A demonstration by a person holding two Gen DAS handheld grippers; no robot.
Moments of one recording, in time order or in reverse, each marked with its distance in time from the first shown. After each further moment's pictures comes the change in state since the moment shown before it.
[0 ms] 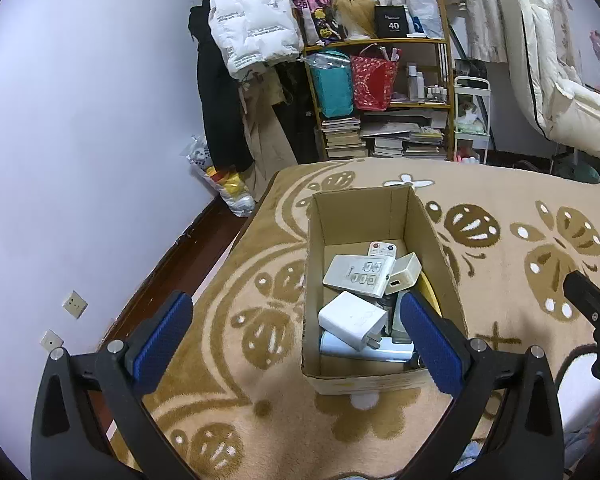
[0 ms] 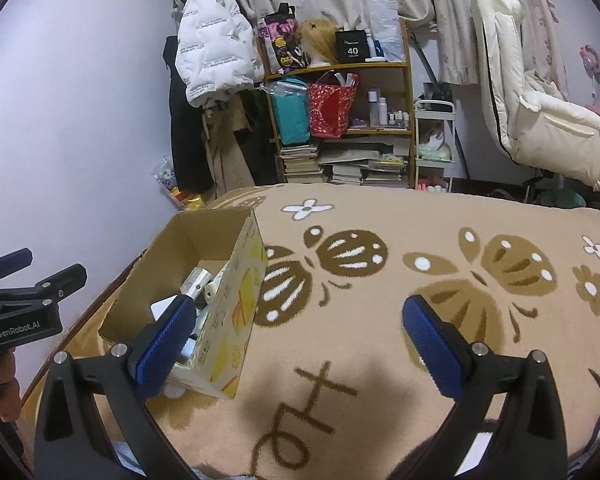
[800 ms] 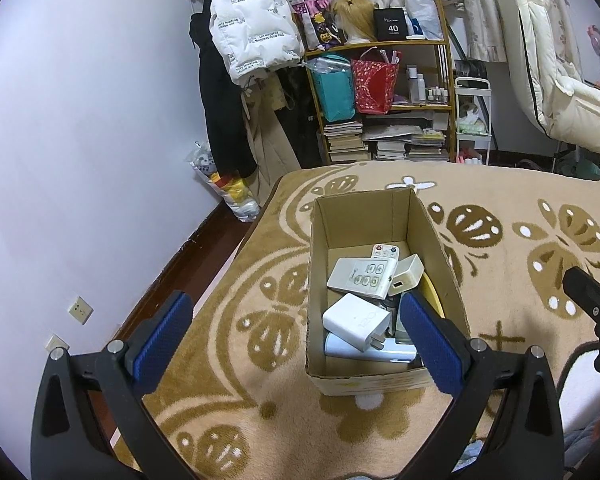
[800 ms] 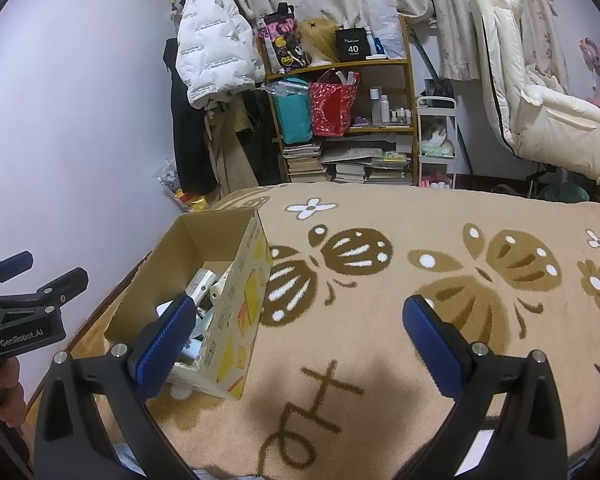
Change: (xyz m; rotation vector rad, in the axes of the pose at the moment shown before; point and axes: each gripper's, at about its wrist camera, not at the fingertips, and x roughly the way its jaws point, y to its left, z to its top) left arm -0.005 -0.002 -0.001 0.017 -0.017 0.019; right arm 0.002 0.011 -0.001 0.003 0.005 0.004
